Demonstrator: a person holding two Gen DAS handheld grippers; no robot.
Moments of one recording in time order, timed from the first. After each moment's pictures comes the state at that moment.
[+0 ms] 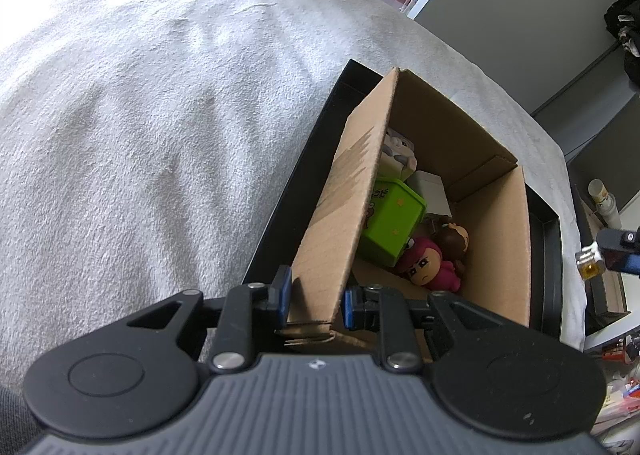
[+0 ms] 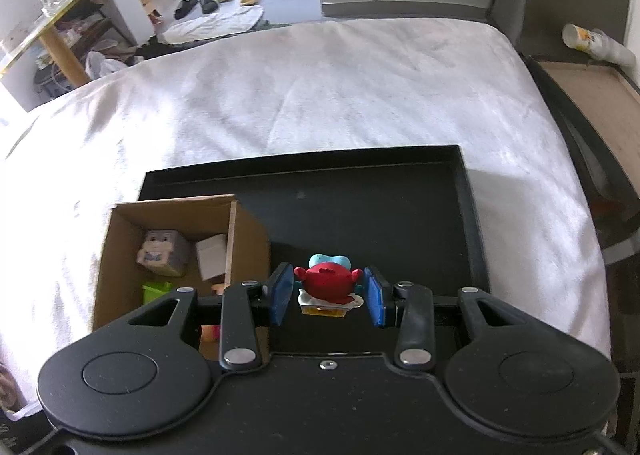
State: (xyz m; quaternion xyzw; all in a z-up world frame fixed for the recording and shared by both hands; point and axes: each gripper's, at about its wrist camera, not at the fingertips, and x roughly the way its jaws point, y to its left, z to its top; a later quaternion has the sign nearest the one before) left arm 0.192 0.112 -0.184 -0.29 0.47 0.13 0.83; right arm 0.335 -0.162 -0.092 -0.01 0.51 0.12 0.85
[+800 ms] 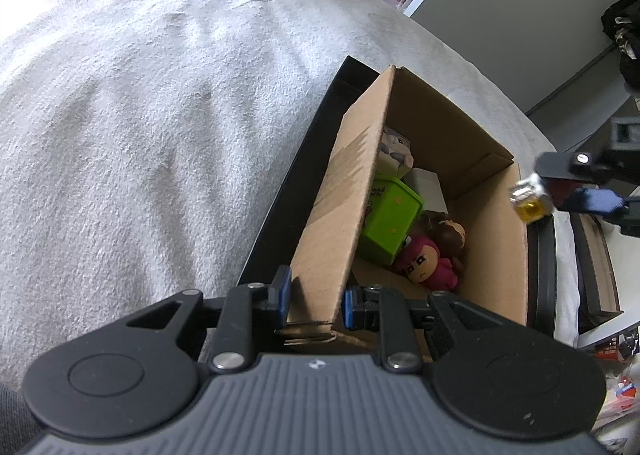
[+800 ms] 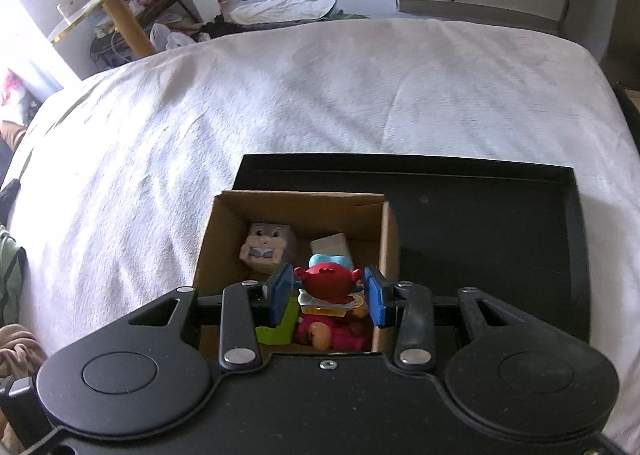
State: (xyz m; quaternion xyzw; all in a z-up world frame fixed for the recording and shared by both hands) left arm 0.189 0.113 -0.187 -0.30 0.47 0.12 0.82; right arm 0.328 -0.069 -0.095 -0.02 0.52 0.20 0.83
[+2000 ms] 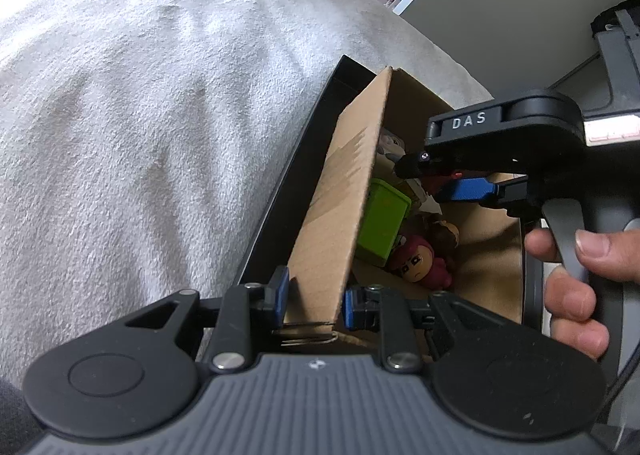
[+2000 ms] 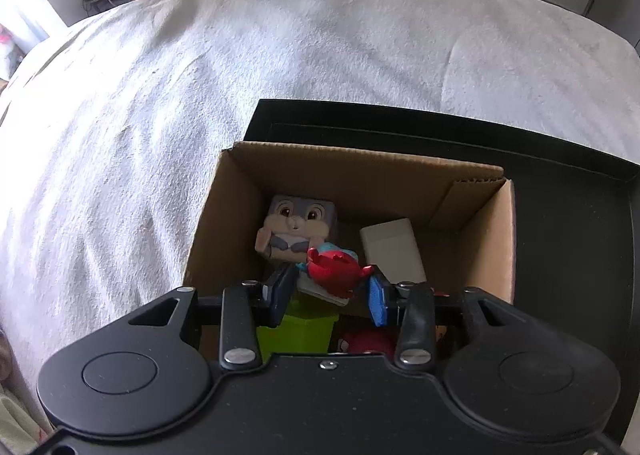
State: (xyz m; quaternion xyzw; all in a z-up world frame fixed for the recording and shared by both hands) left arm 0.187 0.125 -0.193 -0.32 0.46 0.10 0.82; right arm 0.338 0.002 -0.165 -0.07 0.55 0.19 0.81
